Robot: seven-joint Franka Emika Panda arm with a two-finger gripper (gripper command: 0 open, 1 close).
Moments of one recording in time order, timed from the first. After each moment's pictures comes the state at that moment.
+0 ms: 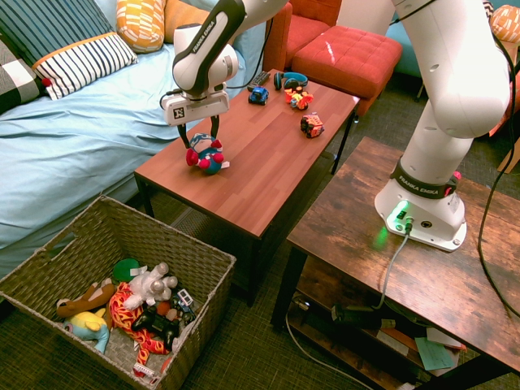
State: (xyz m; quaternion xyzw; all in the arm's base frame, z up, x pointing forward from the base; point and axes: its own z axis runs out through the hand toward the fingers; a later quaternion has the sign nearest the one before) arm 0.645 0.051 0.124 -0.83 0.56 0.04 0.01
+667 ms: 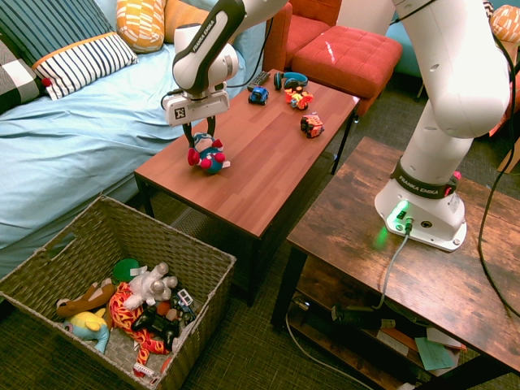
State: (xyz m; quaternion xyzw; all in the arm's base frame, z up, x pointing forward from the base) arm 0.644 0.055 0.131 -0.85 0.53 0.04 0.01
